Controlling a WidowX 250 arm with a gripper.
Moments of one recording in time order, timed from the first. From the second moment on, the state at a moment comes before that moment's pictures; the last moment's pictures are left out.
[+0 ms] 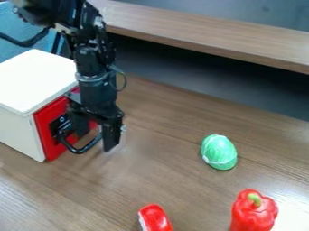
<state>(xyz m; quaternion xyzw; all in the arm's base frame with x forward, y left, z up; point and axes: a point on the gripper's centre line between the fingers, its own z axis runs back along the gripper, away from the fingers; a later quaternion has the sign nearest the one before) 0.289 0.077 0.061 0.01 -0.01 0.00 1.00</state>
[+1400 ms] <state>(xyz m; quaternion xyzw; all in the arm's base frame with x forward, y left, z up) 0.304 -0.011 0.036 -0.05 -0.03 -0.13 0.99</state>
